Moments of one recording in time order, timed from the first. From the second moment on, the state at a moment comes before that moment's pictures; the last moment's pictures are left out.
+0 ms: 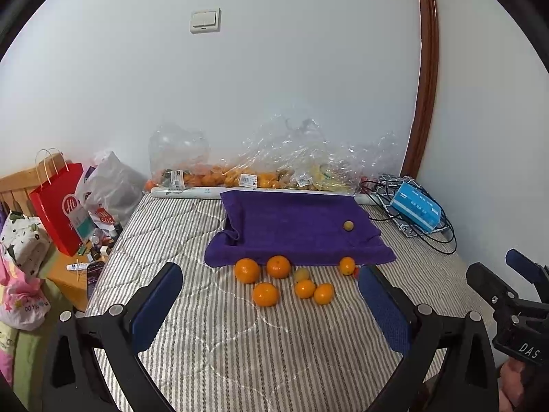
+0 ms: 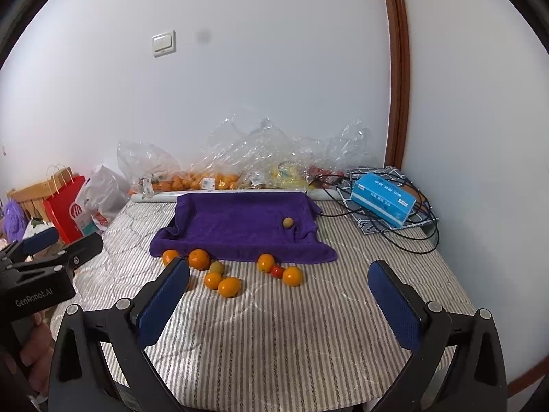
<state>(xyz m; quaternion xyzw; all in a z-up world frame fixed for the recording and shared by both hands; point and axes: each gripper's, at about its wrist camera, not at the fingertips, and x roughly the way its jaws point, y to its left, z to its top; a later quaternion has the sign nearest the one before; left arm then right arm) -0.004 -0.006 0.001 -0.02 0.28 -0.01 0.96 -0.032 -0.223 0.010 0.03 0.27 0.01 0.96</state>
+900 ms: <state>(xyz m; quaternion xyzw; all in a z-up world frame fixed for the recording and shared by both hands) -0.006 -0.001 -0.003 -0.02 0.29 -0.01 0.96 -0.034 -0.218 0.011 0.03 0.26 0.02 0.96</state>
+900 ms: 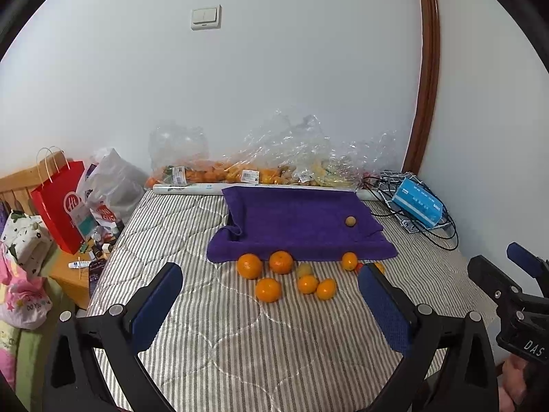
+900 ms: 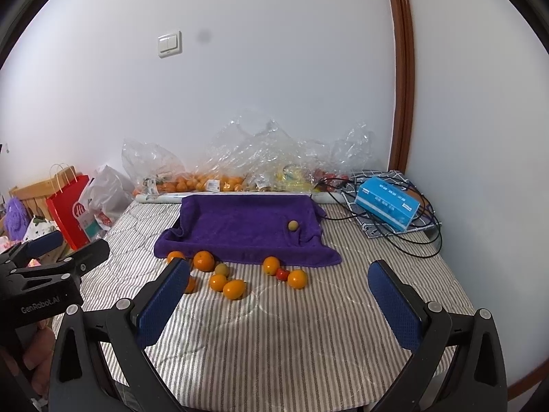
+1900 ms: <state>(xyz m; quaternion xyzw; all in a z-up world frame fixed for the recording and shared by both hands) -0.012 -0.003 -0.002 -0.02 0.29 -0.01 0.96 -0.034 -0.209 0.009 0.03 0.26 0.02 0.96</state>
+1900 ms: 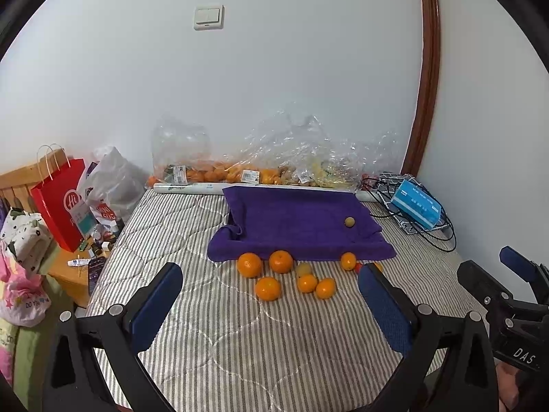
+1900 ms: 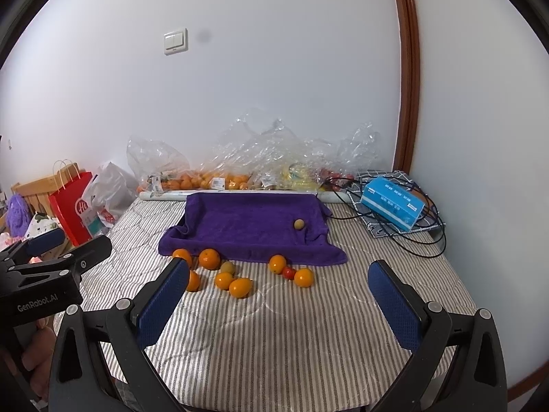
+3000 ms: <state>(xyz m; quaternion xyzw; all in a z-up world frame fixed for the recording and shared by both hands) 0.042 0.017 -0.041 -0.03 0.32 0.00 0.95 0.018 -0.213 -0.038 0.04 0.29 0.02 0.96</state>
